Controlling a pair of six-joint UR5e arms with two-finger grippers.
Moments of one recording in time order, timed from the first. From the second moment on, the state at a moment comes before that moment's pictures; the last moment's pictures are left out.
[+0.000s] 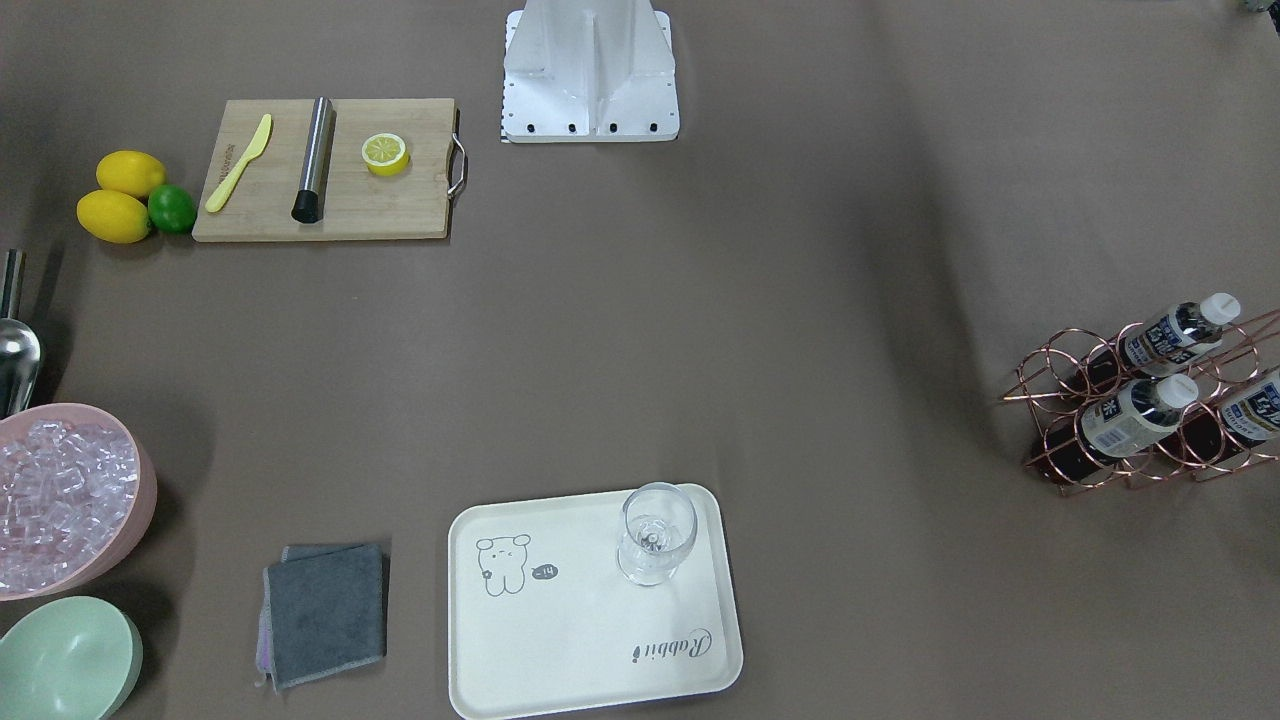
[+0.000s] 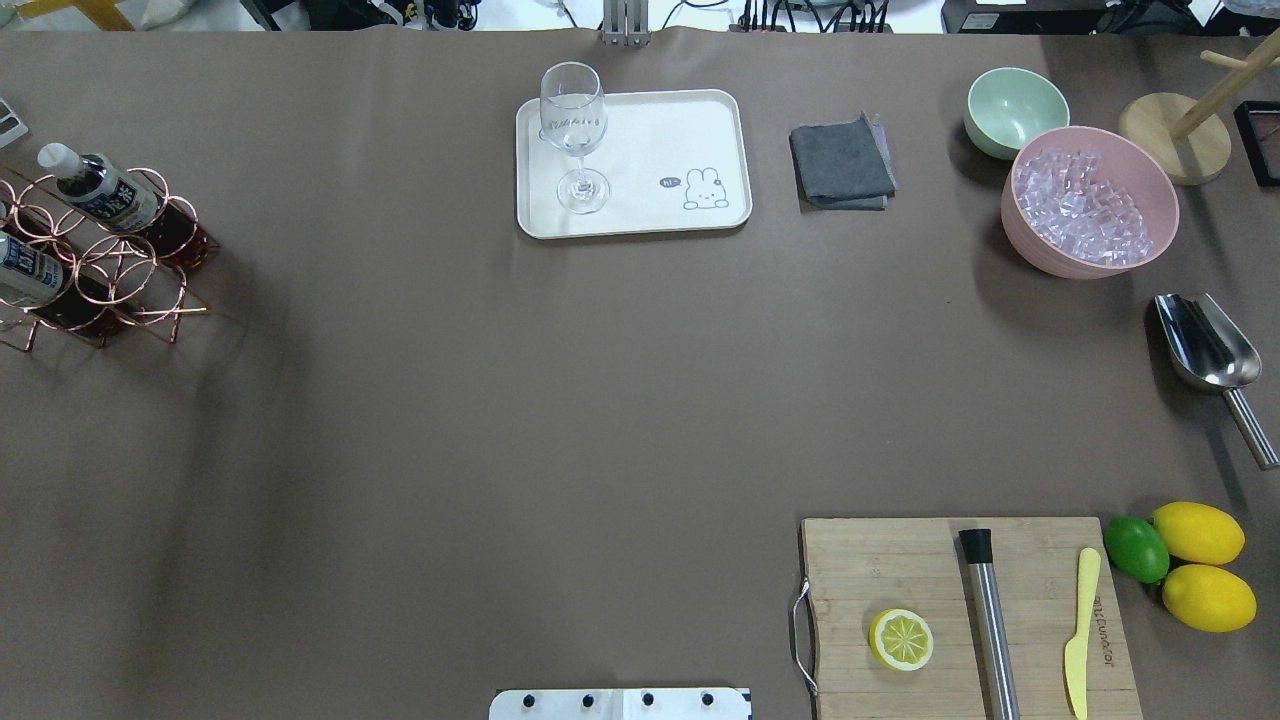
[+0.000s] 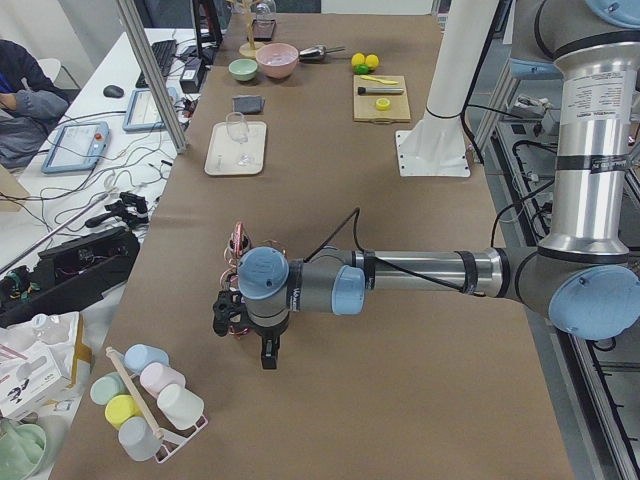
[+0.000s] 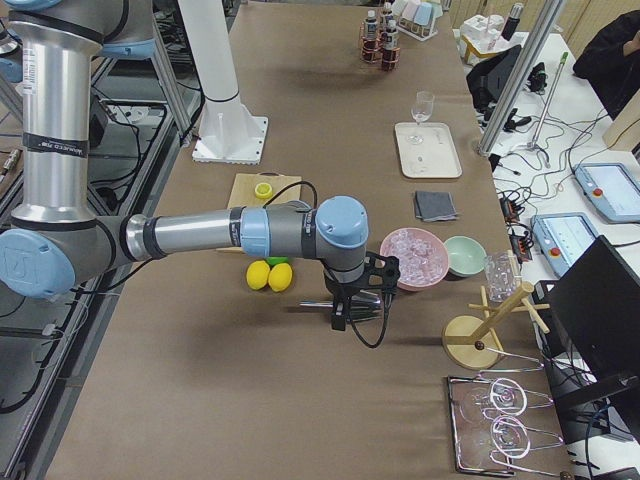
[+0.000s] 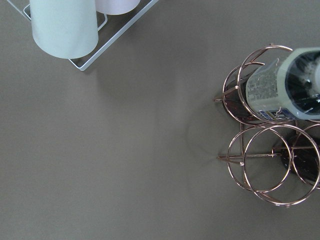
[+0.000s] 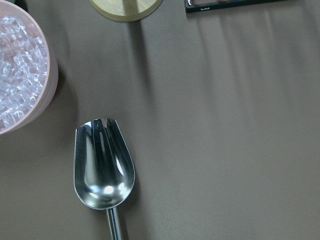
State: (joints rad) left arm -1.61 -1.55 -1.59 -1.62 -2.38 -0.06; right arm 1.64 -1.68 1.84 -1.69 2.35 0.13
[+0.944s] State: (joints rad) left arm -1.61 -1.57 -1.69 -1.48 -2.29 -0.05; right arm 1.63 -1.66 1.85 -1.68 2.37 0.14
